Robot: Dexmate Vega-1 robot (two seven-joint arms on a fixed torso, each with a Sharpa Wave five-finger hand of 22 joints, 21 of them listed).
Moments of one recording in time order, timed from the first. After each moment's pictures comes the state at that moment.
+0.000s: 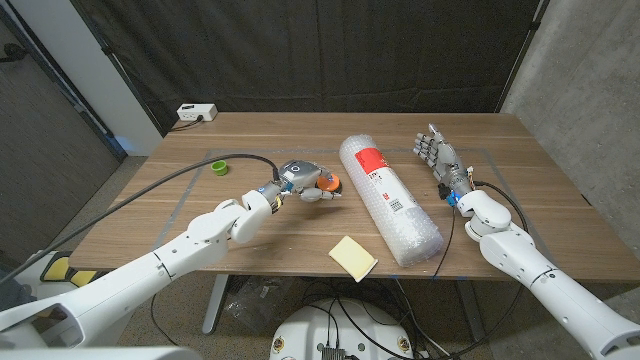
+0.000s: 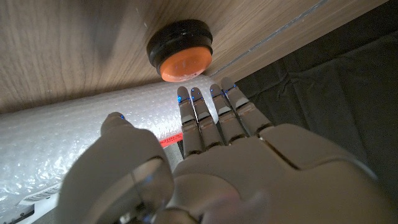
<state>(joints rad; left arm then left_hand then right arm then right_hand) 0.85 0.82 0.71 -1.82 0.87 0.02 0.16 0.59 0.07 -0.16 0.06 0.45 0.63 -0.02 0.26 0.18 0.58 -0.08 0.22 0.19 0.48 -0.05 0.21 0.18 0.45 -0.04 0.25 0.18 -1.00 -0.60 -0.32 -1.51 0.67 0.27 -0.02 0.28 0.00 0.17 -0.09 0.19 0.23 0.06 0.20 0.19 0.22 0.09 0.21 0.18 0.12 0.04 0.19 0.18 0.16 -0.04 0.30 0.18</state>
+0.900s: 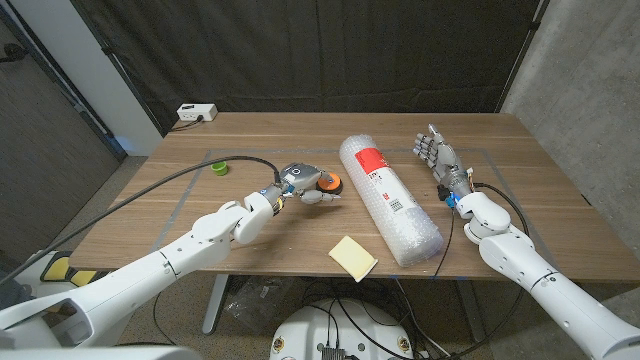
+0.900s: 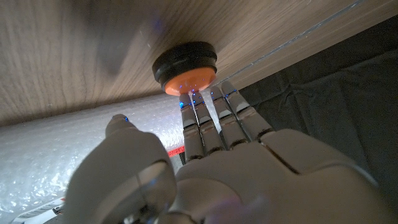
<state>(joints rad) 0.81 0.80 0.74 -1.75 0.84 0.00 0.17 0.62 0.08 -0.17 0.05 0.44 0.67 -0.02 0.25 0.18 0.63 -0.08 0.22 0.19 0.53 -0.05 0.21 0.18 0.48 -0.05 0.25 0.18 -1.02 -0.60 -0.31 -1.53 0.66 0.28 -0.04 0.28 0.01 0.17 -0.09 0.19 0.23 0.06 0.20 0.19 0.22 0.10 0.21 0.18 0.12 0.04 0.19 0.18 0.16 -0.04 0.29 0.18</state>
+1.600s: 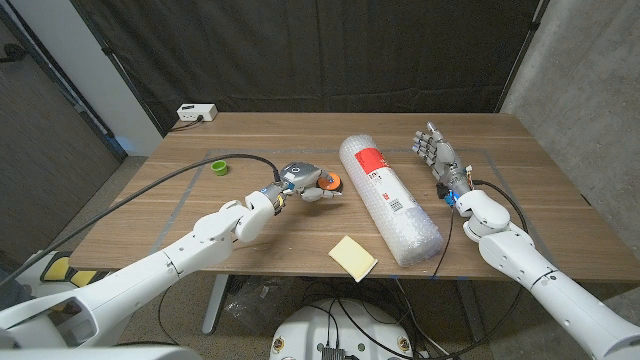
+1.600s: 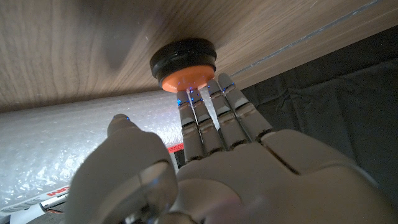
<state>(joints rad) 0.80 0.79 0.76 -1.73 0.81 0.03 0.12 0.63 0.09 -0.18 0.05 0.40 0.76 -0.02 0.26 0.18 0.73 -0.08 0.23 0.19 0.66 -0.06 0.23 0.18 0.59 -0.05 0.28 0.18 -1.02 -0.61 -0.32 -1.55 0.65 0.27 -0.05 0.28 0.01 0.17 -0.09 0.19 0.23 0.06 0.20 0.19 0.22 0.10 0.21 0.18 0.12 0.05 0.19 0.18 0.17 -0.03 0.28 0.18</state>
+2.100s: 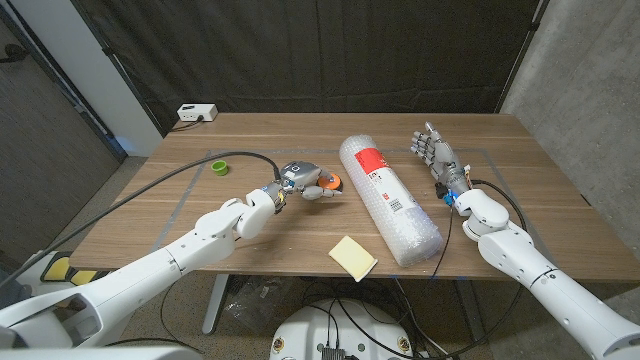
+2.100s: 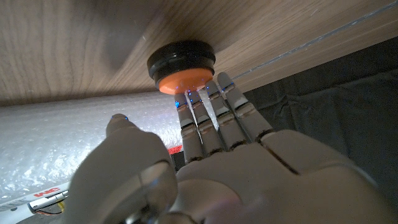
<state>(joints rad) 0.79 0.77 0.77 -1.70 0.77 0.04 0.10 0.65 0.09 -0.18 0.05 0.39 0.77 -0.03 0.26 0.18 0.74 -0.08 0.23 0.19 0.68 -0.07 0.23 0.18 0.61 -0.05 0.28 0.18 -1.01 -0.61 -0.32 -1.55 0.65 0.25 -0.05 0.28 0.01 0.17 -0.09 0.19 0.23 0.06 0.20 0.19 0.22 0.10 0.21 0.18 0.12 0.05 0.19 0.18 0.17 -0.03 0.28 0.18</state>
